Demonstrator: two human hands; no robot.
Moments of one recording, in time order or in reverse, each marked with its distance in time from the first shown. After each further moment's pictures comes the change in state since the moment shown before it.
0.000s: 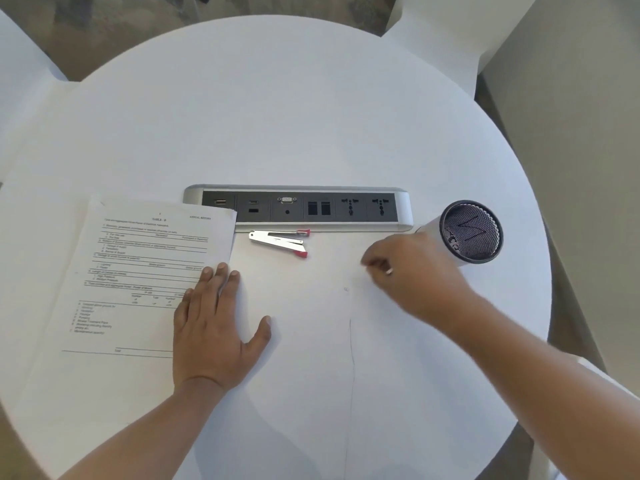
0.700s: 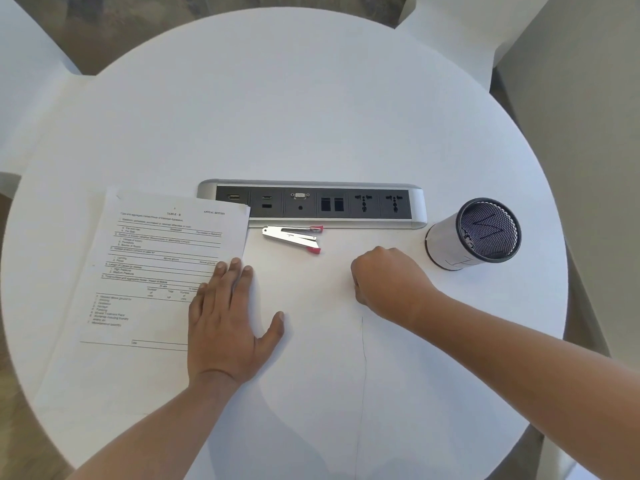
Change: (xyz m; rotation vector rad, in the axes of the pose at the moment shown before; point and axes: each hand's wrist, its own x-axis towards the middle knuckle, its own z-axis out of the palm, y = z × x) left_hand -0.001 -0.002 -0.001 0.001 -0.013 0.000; right_hand 0.024 -0.012 0.056 -0.480 -0.309 -0.113
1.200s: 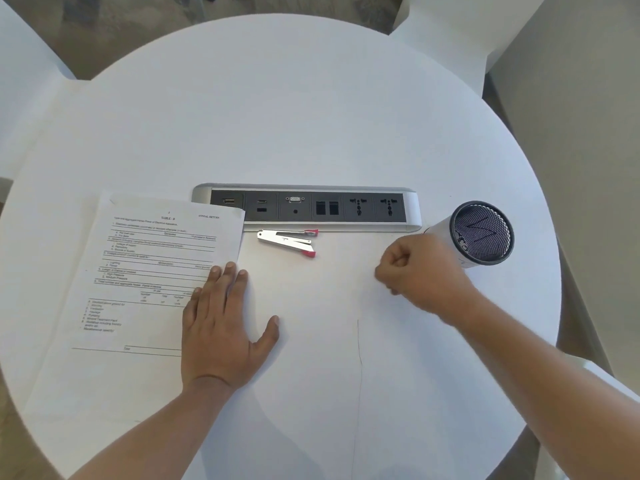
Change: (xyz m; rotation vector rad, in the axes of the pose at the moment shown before) left_hand 0.000 0.000 0.001 0.000 0.002 0.005; right_hand -0.037 0.027 -0.032 1.022 0.215 0.419
